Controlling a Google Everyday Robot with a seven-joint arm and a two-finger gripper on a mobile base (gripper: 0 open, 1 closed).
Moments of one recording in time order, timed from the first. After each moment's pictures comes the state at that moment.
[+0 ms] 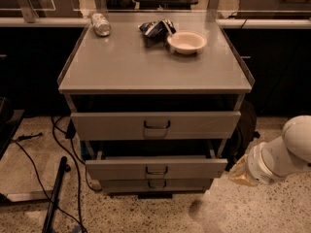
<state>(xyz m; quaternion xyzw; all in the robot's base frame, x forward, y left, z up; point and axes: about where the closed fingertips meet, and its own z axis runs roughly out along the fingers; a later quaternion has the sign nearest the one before) 0.424 -0.244 0.654 -0.56 0.81 0.07 0.17</state>
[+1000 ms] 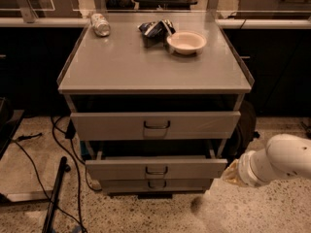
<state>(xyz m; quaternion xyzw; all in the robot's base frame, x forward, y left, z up) 0.458 -0.256 0.579 -0.59 0.78 0.04 0.20</state>
